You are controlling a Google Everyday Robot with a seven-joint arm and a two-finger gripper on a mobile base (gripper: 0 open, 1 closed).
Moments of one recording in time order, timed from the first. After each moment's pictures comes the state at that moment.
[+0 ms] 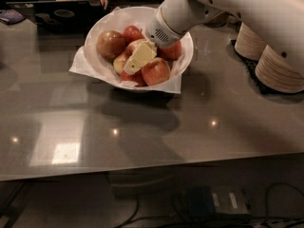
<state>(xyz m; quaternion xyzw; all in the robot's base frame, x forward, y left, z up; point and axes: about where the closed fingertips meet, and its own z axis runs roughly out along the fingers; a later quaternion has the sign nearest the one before) 0.630 0.017 0.925 -0.54 0.76 0.14 0.34</state>
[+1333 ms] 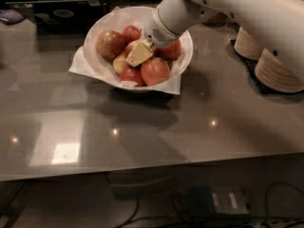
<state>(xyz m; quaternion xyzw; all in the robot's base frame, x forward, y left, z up) 0.635 0.023 0.917 -0.54 0.77 0.14 0.32</state>
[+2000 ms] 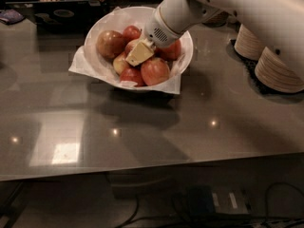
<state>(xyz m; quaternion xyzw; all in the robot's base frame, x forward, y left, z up) 0.632 0.023 0.922 -0.54 0.76 0.15 0.33</state>
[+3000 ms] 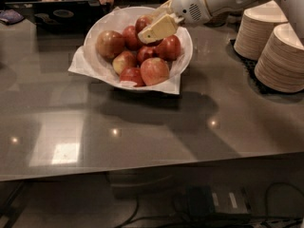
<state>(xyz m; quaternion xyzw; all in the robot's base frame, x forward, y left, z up) 0.629 -0.009 0.990 -0.55 0.67 0.29 0.40</state>
